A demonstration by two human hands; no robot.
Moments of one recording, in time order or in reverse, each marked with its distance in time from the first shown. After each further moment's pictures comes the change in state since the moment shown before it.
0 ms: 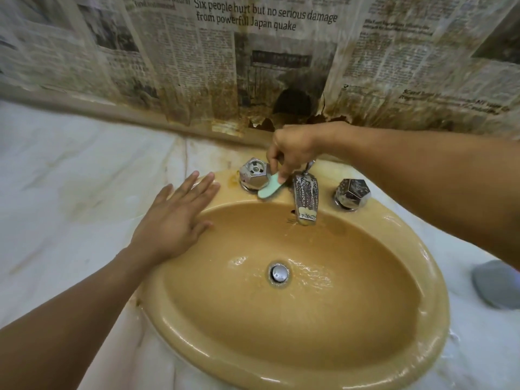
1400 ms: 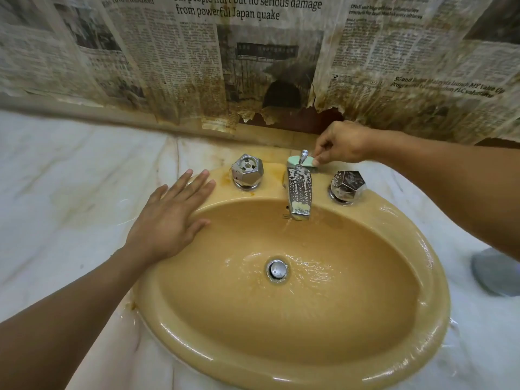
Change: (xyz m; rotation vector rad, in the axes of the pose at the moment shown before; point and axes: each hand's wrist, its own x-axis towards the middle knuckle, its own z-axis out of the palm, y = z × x) left_hand 0.003 0.001 -0.001 -0.004 0.013 0.026; right_hand -0.055 0.081 0.038 0.270 0.270 0.236
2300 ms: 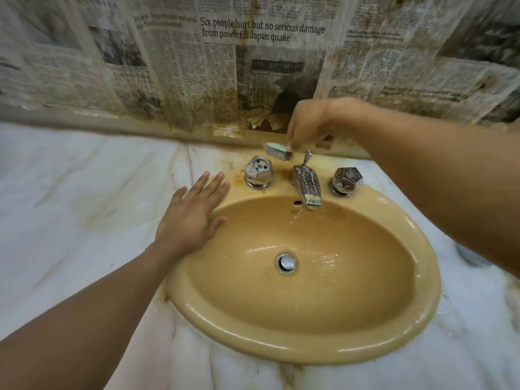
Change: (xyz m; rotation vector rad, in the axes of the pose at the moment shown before) left_hand 0.000 0.000 -0.002 -0.024 -0.011 0.017; right_hand -0.026 -0.145 -0.037 -0.191 -0.001 0.285
